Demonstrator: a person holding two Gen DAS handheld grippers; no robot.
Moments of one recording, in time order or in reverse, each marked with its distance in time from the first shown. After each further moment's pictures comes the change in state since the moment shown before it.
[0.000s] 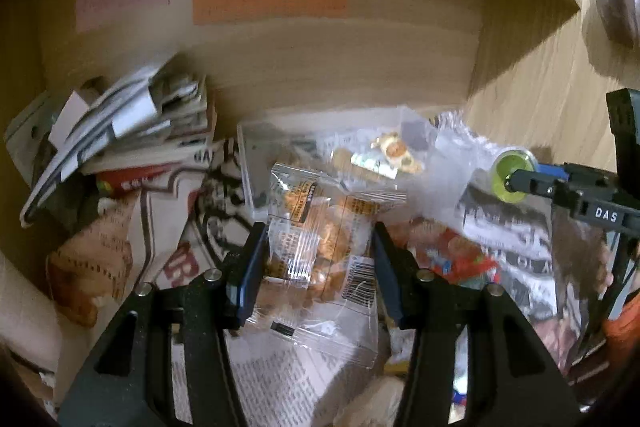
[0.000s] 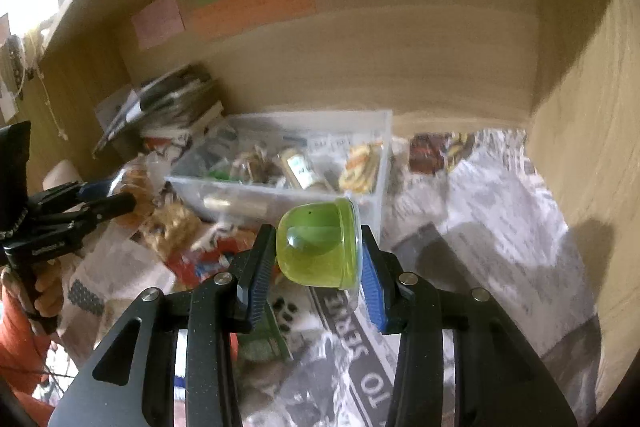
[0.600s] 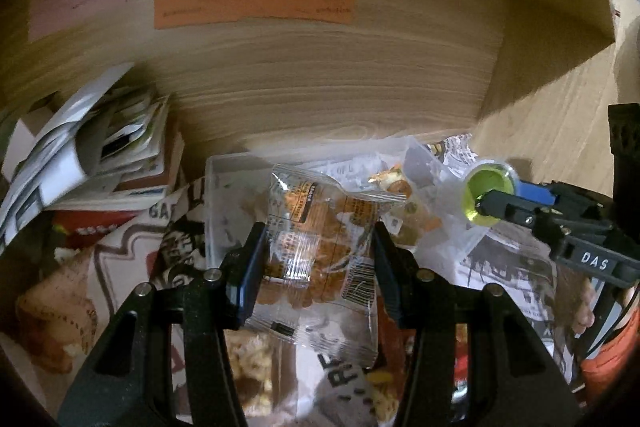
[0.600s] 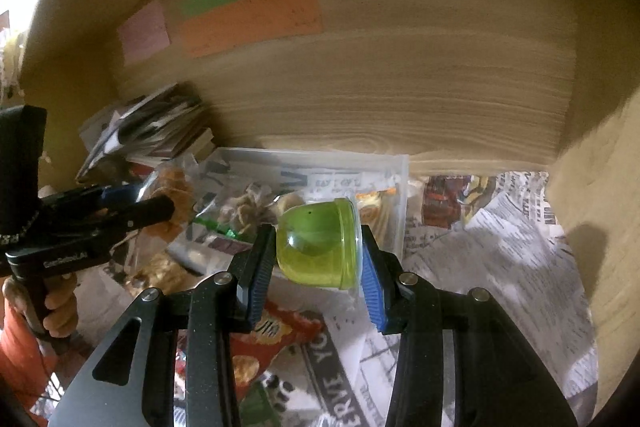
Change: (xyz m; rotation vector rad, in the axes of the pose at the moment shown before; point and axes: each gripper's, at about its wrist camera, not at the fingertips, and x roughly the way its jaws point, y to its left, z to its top) left arm 0.064 -0.002 0.049 -0.045 0.025 -0.043; right arm 0.052 -0.003 0.040 -0.020 0.003 -0.007
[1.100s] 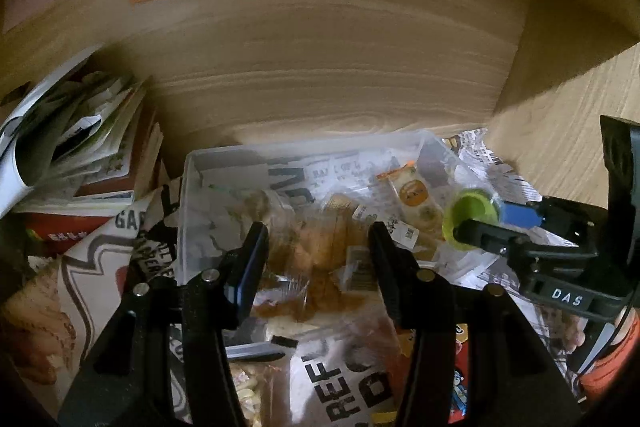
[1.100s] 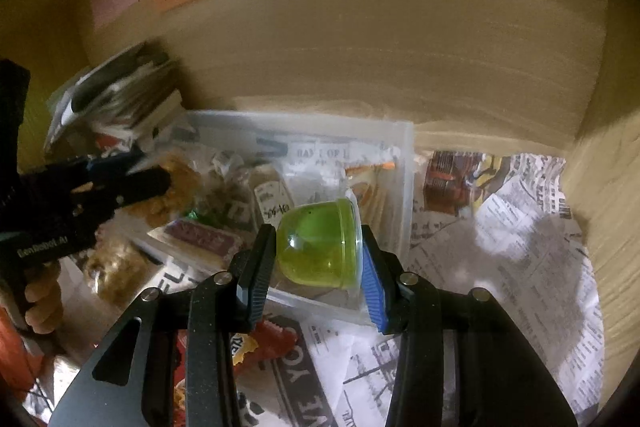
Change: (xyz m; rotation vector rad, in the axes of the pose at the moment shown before) left arm 0.043 0.001 0.006 -0.015 0.044 0.006; right arm 0.046 -0.006 -0.006 -0.031 0.114 -0.043
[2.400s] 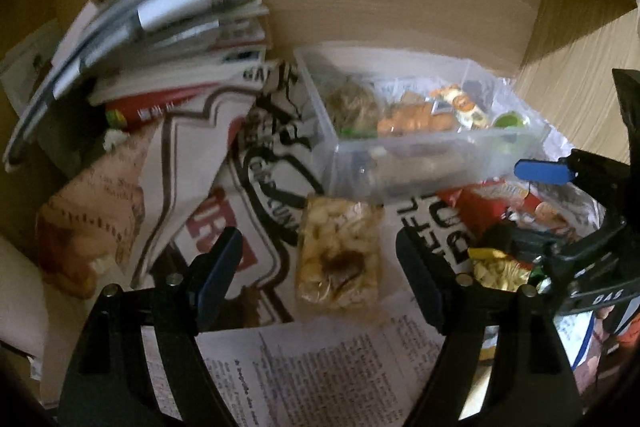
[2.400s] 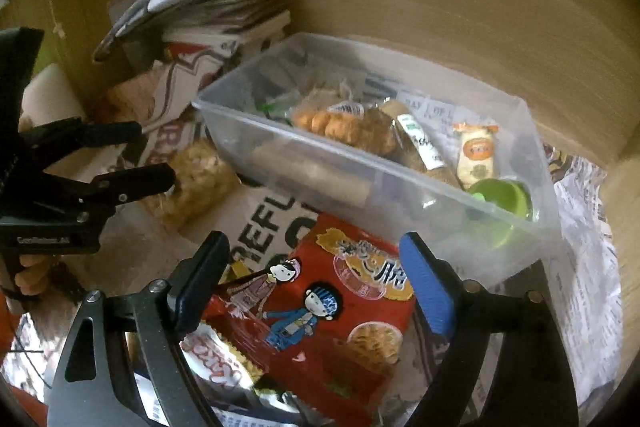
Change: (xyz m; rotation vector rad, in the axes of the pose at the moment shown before) left arm -0.052 0.055 -0.095 -0.029 0.090 0.108; right arm 0.008 0.090 -0.040 -0.177 0.127 0.064
